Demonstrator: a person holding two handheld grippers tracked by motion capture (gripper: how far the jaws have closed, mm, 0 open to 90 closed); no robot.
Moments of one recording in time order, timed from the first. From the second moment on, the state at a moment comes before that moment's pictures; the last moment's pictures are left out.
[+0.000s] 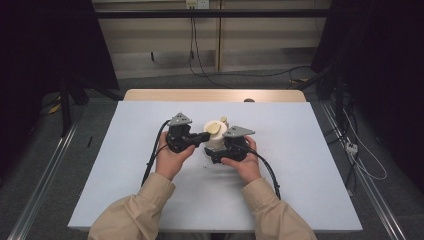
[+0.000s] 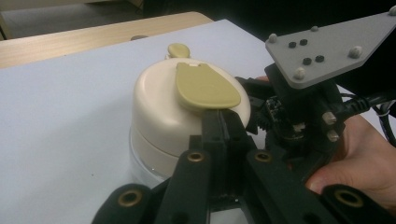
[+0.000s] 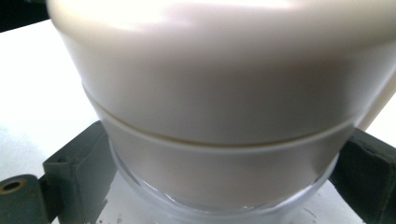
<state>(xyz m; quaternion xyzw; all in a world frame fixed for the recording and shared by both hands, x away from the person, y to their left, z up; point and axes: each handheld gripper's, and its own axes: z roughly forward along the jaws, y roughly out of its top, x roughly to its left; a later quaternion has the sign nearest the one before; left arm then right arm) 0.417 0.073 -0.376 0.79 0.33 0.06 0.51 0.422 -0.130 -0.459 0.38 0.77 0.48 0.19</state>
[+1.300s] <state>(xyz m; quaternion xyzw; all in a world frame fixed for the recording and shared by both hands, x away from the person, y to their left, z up) 0.430 0.065 -0.358 0.79 0.33 0.08 0.52 0.422 -0.130 -0.459 0.38 0.77 0.48 0.19</state>
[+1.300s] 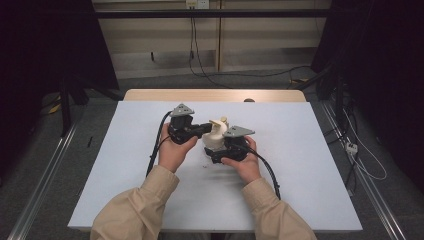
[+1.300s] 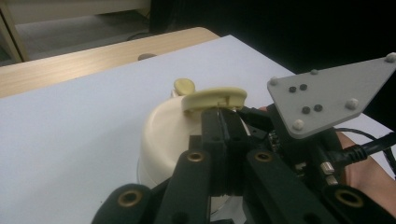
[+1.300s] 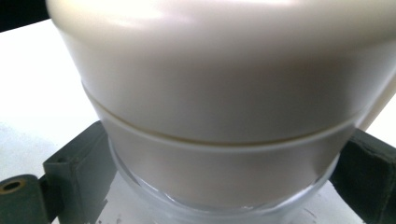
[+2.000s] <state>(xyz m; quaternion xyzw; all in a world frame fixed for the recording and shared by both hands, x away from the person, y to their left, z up) 0.434 0.060 -0.354 0.79 0.33 0.08 0.51 0.422 -0.130 -0.459 0.38 0.77 0.48 0.19</state>
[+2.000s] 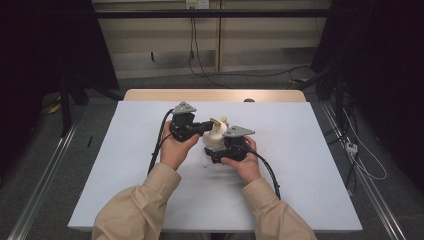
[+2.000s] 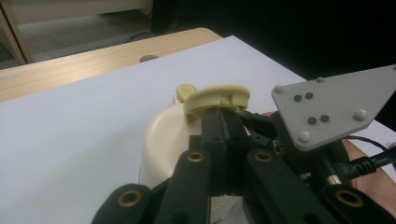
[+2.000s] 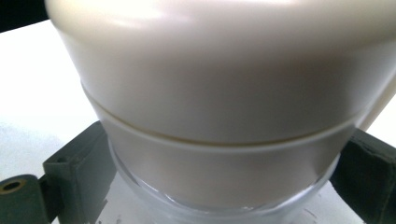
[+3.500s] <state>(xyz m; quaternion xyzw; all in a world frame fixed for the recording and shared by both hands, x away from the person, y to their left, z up) 0.446 0.050 -0.356 0.79 0.34 0.08 0.51 0.422 -0.130 -0.459 0.39 0.77 0.48 0.19</state>
